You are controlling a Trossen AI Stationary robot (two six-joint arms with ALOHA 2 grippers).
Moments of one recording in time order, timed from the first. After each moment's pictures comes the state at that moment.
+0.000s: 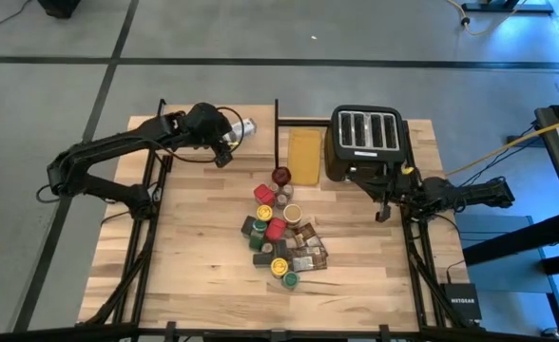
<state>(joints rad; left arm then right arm) 0.47 1.23 1.11 -0.69 -0.20 0.11 0.18 0.00 0.01 0.20 0.35 -0.01</state>
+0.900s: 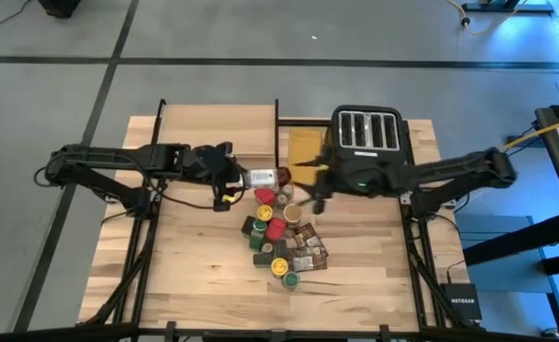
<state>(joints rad) 0.01 1.21 1.15 -0.64 -0.19 0.16 0.10 1.29 1.00 0.00 0.35 -0.40</state>
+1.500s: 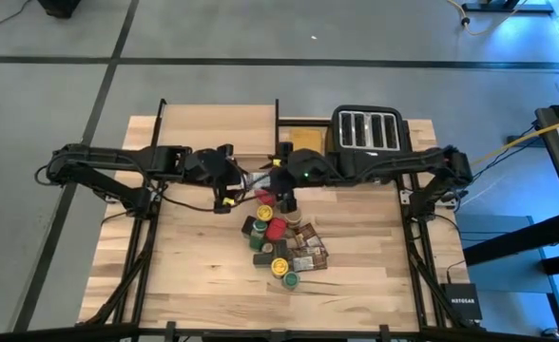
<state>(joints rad) -0.04 1.21 1.15 -0.64 -0.22 0.16 0.02 1.68 1.50 -0.36 0.16 -0.38</state>
